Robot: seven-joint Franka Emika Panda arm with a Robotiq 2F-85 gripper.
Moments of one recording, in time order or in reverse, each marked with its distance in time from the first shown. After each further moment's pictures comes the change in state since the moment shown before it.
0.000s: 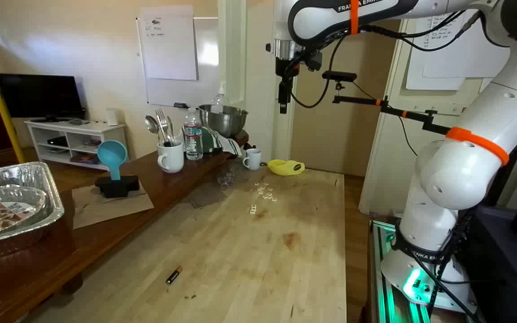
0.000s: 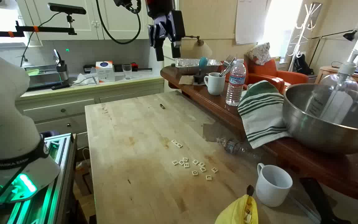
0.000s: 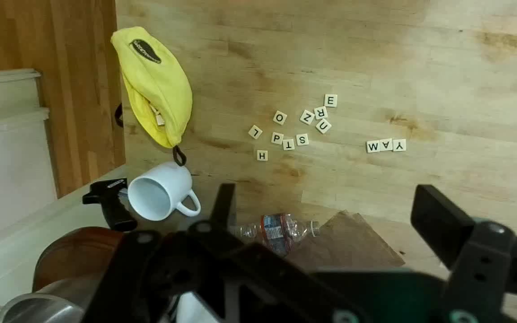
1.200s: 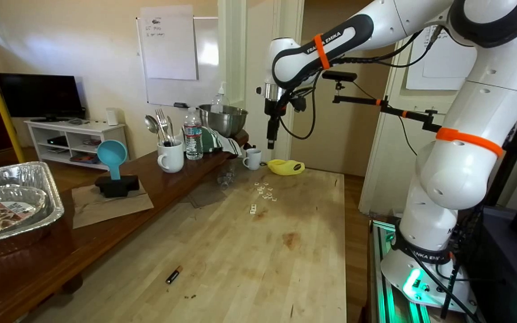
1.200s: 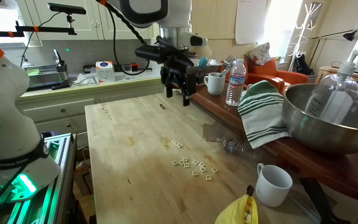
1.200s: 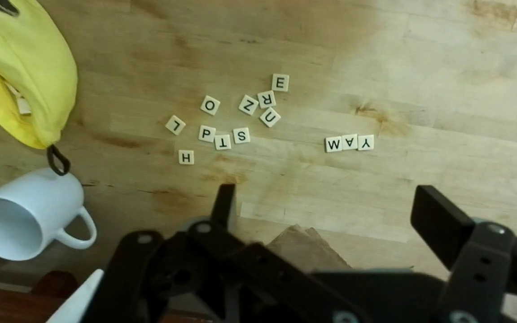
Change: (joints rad) arm 0.008 0.203 -0.093 -0.127 0.217 0.297 -0.183
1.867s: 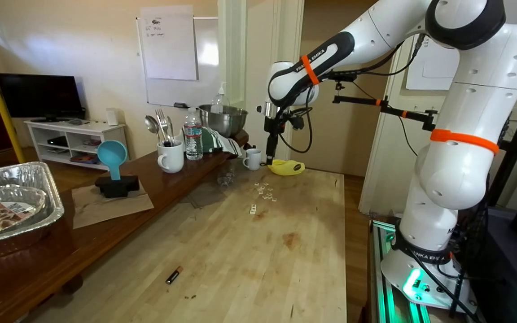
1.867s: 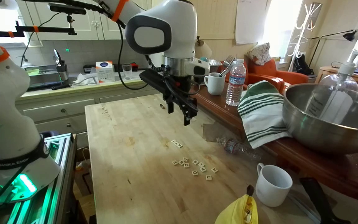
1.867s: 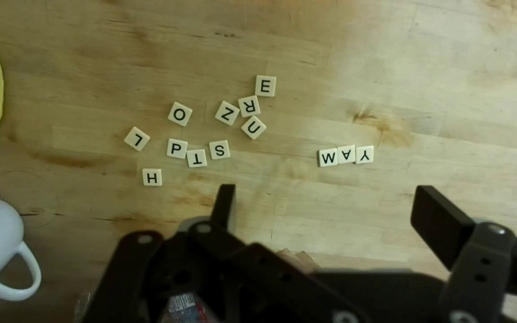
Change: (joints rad) arm -0.013 0.108 -0.029 -0.047 0.133 0.120 -0.126
